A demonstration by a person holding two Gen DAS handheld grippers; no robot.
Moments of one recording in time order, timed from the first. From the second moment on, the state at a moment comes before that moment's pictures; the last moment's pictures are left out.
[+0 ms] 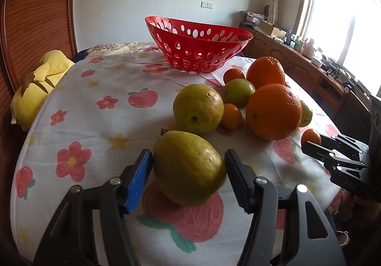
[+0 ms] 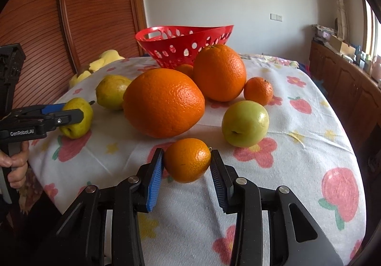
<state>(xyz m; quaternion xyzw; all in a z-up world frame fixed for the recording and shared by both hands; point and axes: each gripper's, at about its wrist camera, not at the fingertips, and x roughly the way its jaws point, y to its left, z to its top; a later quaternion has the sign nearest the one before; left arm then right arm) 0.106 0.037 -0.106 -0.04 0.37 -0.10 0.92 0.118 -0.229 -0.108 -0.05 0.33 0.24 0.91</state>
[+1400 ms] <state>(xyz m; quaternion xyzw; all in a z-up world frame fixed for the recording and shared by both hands) 0.209 0.027 0.002 -0.01 0.29 -0.12 0.95 0.235 -0.203 0.008 -0.11 0.26 0.27 0.92</state>
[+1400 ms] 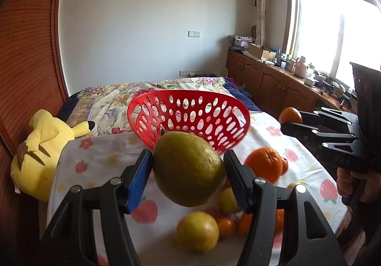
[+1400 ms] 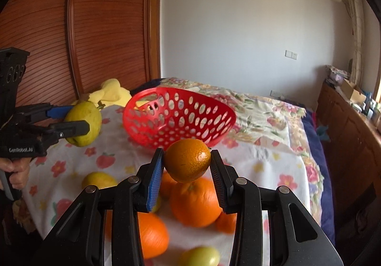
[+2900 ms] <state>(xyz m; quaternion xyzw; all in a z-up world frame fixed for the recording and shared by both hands) 0.305 0.015 -0.017 0.00 0.33 -0.13 0.94 0.357 -0.131 -0.037 -0.19 0.36 0.32 0.86</state>
